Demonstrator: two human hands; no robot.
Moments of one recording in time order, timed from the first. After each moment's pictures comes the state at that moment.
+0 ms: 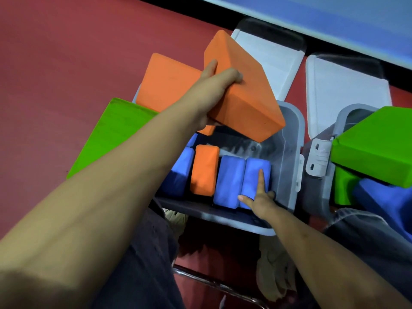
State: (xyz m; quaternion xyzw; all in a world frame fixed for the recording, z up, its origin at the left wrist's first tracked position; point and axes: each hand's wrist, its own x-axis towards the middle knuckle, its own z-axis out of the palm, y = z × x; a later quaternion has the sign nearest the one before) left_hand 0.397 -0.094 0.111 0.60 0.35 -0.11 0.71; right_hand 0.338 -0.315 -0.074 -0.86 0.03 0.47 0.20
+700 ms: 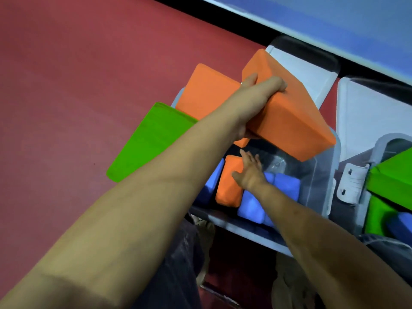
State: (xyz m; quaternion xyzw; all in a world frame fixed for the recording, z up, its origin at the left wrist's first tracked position) left_hand 0.387 -0.068 0.119 0.57 0.33 -0.12 0.74; right_hand 0.376 -0.177 -0.083 -0.91 -0.18 0.34 0.16
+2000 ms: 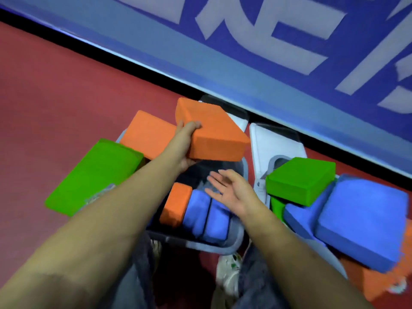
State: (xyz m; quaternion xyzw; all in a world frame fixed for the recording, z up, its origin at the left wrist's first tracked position) left_hand 0.362 -0.127 0.140 0.45 0.31 -0.01 0.84; right_hand 0.362 -0.291 0.091 -0.50 0.19 0.37 0.76
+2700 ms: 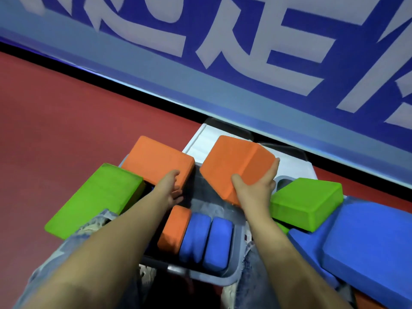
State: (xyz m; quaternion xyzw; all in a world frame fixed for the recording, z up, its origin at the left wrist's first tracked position) left_hand 0.359 -0.119 0.068 0.43 0.48 -0.05 0.76; right_hand 0.390 -0.307 0.142 -0.84 0.08 0.03 0.54
